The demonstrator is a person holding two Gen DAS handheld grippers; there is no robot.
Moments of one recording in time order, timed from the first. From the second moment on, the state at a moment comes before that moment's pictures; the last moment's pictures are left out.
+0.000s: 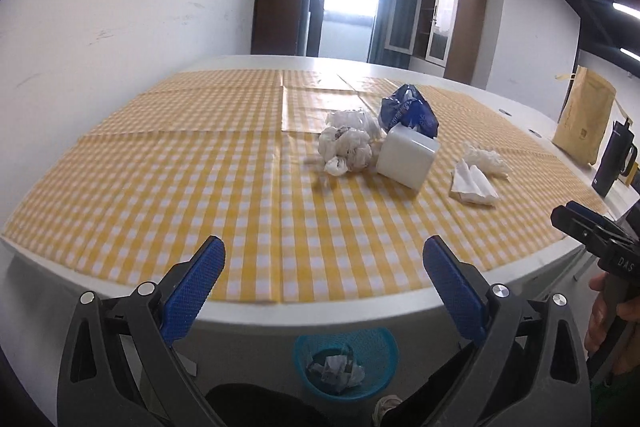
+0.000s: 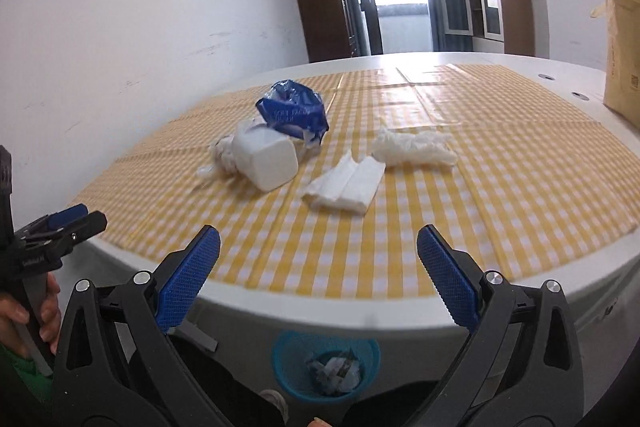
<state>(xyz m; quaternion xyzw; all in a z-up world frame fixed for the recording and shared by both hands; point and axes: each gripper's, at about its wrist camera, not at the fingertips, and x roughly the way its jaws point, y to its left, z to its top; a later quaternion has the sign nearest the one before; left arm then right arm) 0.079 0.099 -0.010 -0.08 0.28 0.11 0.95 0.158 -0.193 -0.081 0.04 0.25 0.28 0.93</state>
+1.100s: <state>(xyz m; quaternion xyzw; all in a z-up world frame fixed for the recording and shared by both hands) 0.237 0.128 -0.039 -0.06 0.40 0.06 0.91 0.258 -0.175 -0.118 0.08 0.32 0.34 0.88</state>
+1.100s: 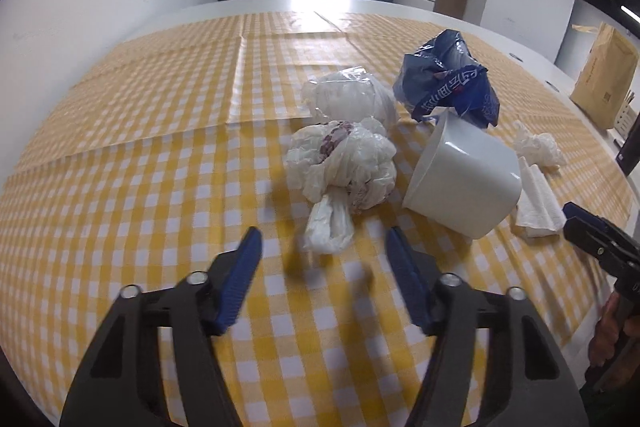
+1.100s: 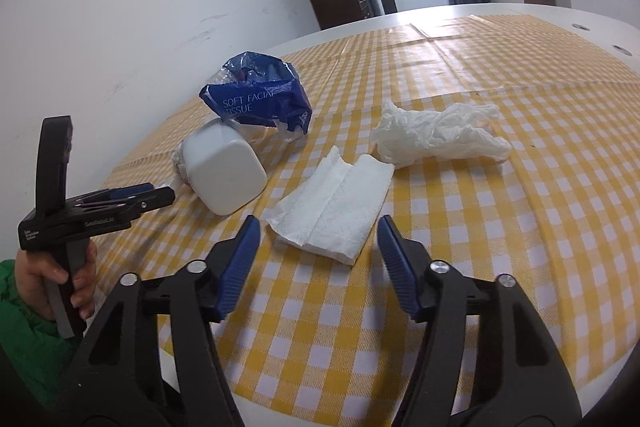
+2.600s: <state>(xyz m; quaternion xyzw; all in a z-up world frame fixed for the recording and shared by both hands) 0.070 0.088 -0.006 -0.16 0.29 0.00 0.94 0.132 -0.178 -0.072 0.04 0.26 0.39 0.88</state>
